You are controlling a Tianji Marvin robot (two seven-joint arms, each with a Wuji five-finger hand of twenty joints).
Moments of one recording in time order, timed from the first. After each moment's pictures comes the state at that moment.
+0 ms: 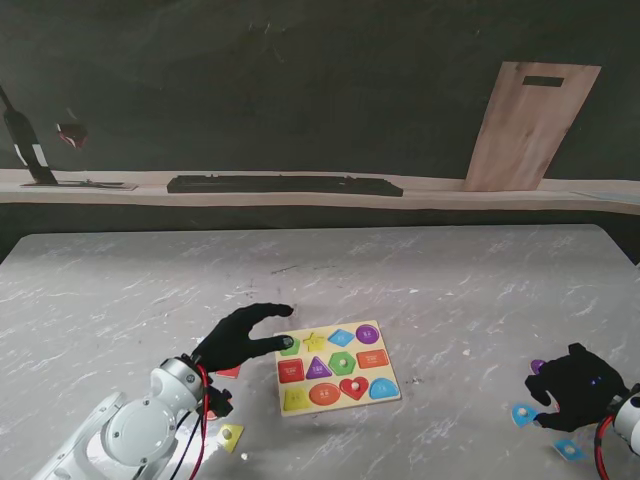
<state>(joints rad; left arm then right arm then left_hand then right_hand) 1.66 -1.11 -1.20 -1.71 0.32 -0.14 -0.05 -1.97 -0.98 1.92 -1.71 -1.49 -0.62 0.07 0.82 -0.25 -0.01 -0.09 0.51 0.18 0.30 0.35 0.44 0.27 0.24 0.38 0.29 0.23 0.25 0.48 0.02 0.46 0.64 0.45 0.21 -0.44 0.80 -0.09 0.62 -0.21 0.99 0.60 0.79 -0.01 1.09 0.53 0.76 0.06 1.08 0.78 0.31 0.28 1.28 0.71</state>
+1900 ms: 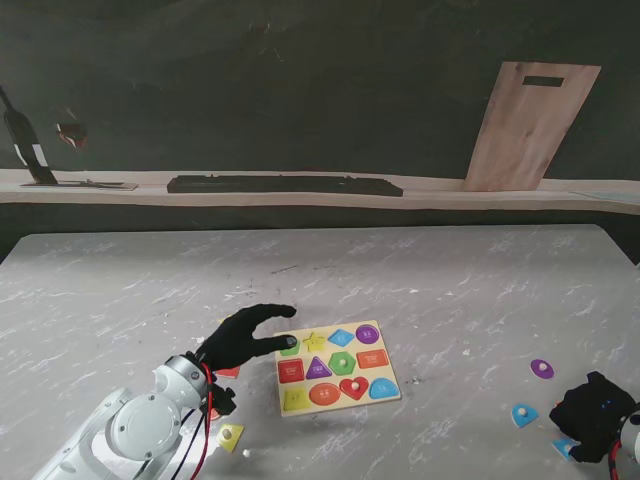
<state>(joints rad) 1.63 -1.12 -1.18 -1.69 0.31 -0.12 -0.06 -1.99 -0.95 1.89 -1.67 -1.64 -0.59 0.18 0.82 -0.25 -0.01 -0.09 0.51 0.18 0.30 0.35 0.44 0.27 0.24 0.38 0.29 0.23 0.25 0.48 0.02 0.46 0.64 0.45 0.19 -0.56 0.95 -0.12 0.64 -0.27 1.02 0.48 0.83 -0.04 1.07 0.55 0.80 0.03 1.06 0.81 0.32 0.28 1.21 0.71</state>
